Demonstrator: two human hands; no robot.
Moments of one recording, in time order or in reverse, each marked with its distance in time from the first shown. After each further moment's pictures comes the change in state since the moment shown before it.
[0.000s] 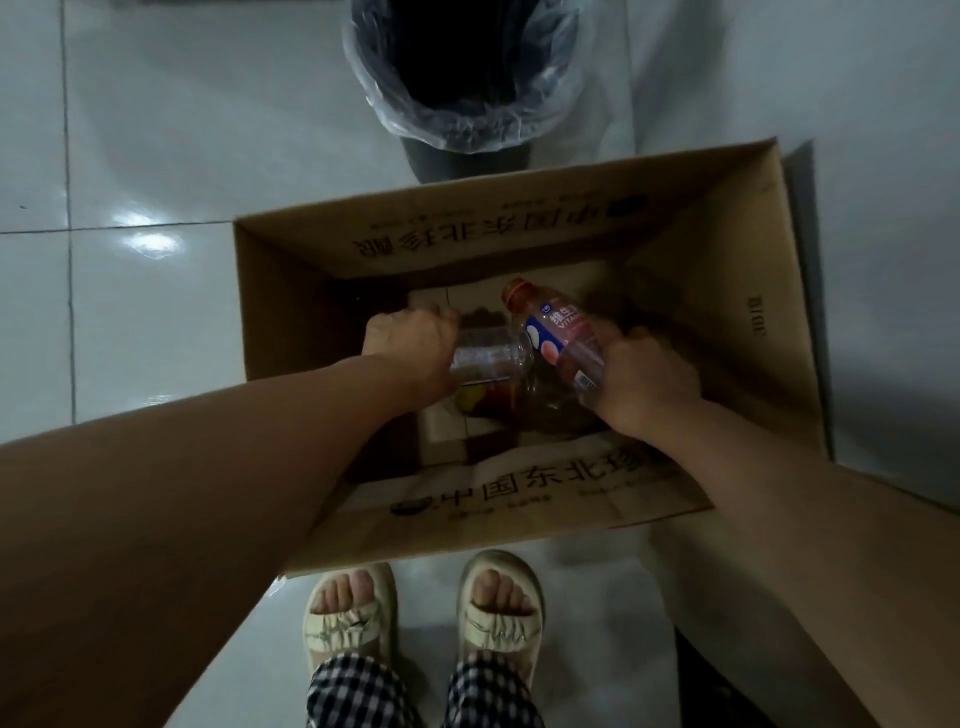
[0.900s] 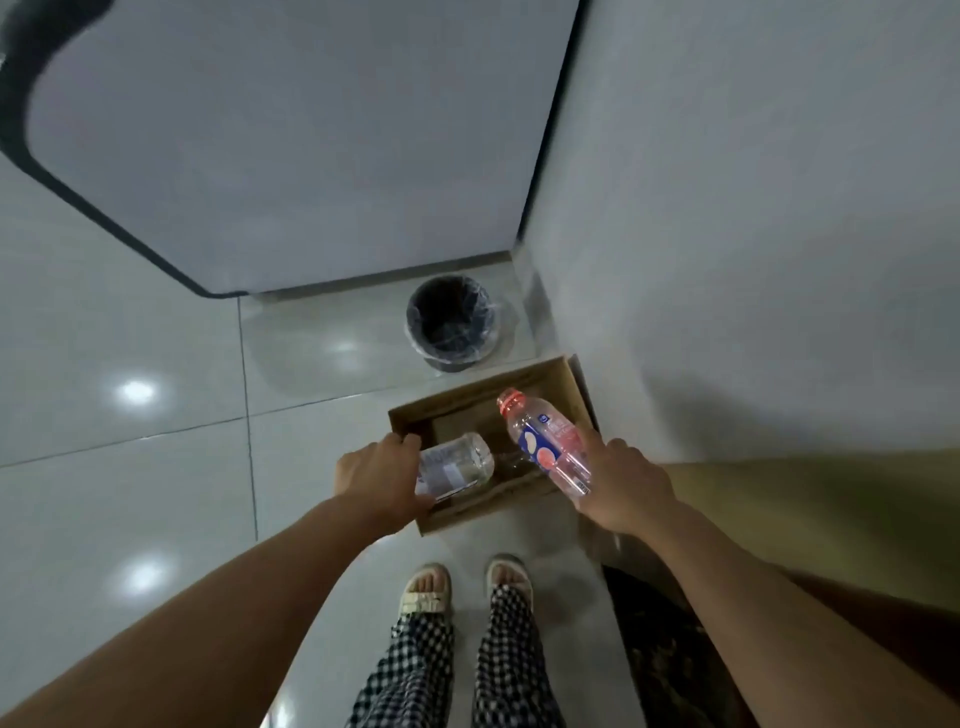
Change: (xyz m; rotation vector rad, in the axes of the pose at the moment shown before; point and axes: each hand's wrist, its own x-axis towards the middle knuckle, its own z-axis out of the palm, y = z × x) left_hand -0.326 -0.070 -0.289 -0.088 0.067 0.052; right_hand -0.345 -0.045 -0.269 0.117 0.037 0.028
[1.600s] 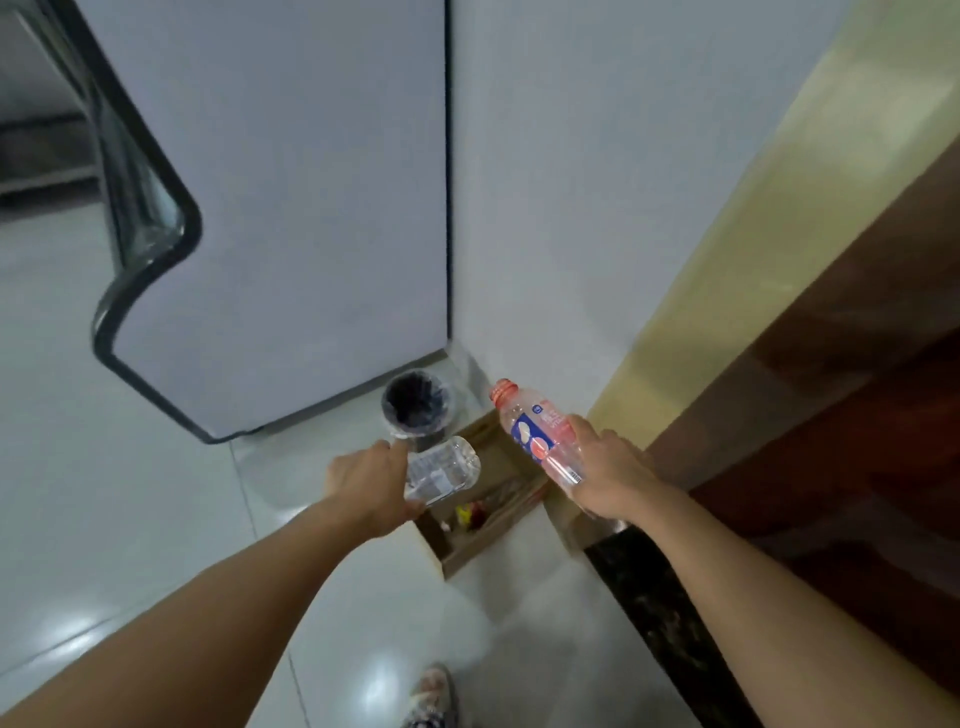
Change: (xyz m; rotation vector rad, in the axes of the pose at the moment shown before) left_hand -0.192 -0.033 -0.104 0.239 0.303 0.256; right_hand -0.252 -0.074 -0.040 0.206 0.330 0.208
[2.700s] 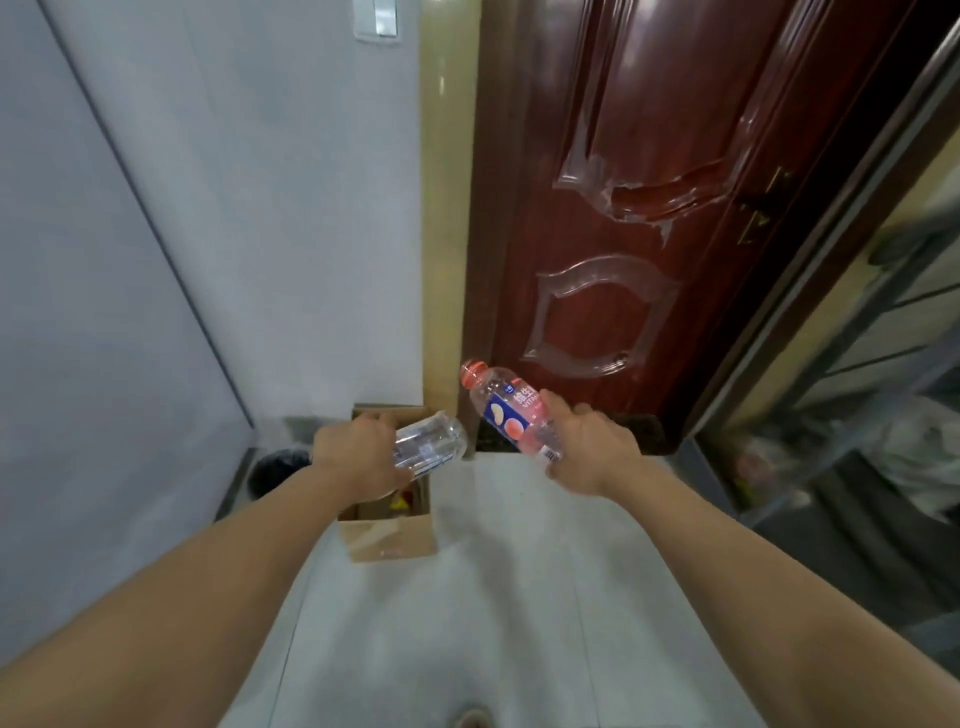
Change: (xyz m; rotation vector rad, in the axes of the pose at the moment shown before) left_hand -0.105 -0.210 -0.070 0.273 0.252 1.007; right_hand -0.293 -0.352 0.096 0.194 0.430 0.867
